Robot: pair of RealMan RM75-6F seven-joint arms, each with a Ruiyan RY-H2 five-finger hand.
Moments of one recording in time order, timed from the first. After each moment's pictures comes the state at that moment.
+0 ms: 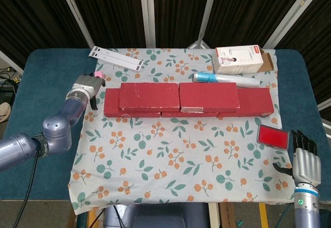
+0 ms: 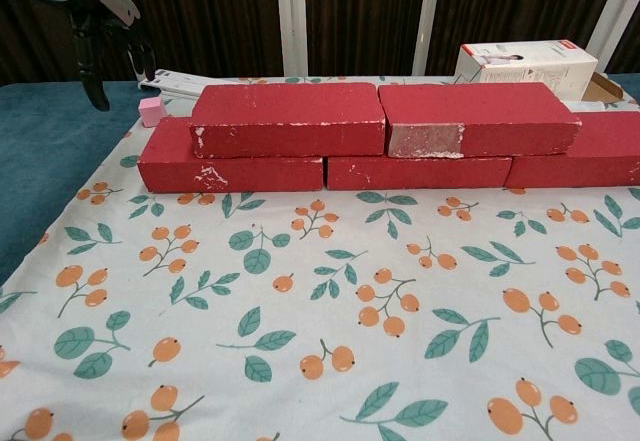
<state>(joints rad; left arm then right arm) -1.13 -1.20 -0.48 -1.44 -0.48 0.69 1.65 0.11 -1.23 0.16 -1.79 -1.04 1.42 -0.28</state>
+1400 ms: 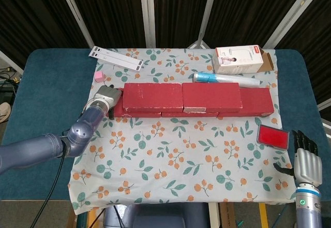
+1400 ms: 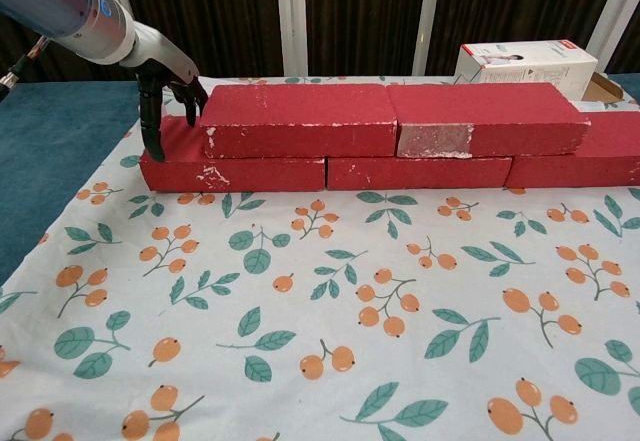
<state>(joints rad) -1.36 -1.33 -0.14 -1.35 -0.40 0.57 1.34 0.11 -1.22 0.17 -1.79 -1.04 1.39 -0.25</state>
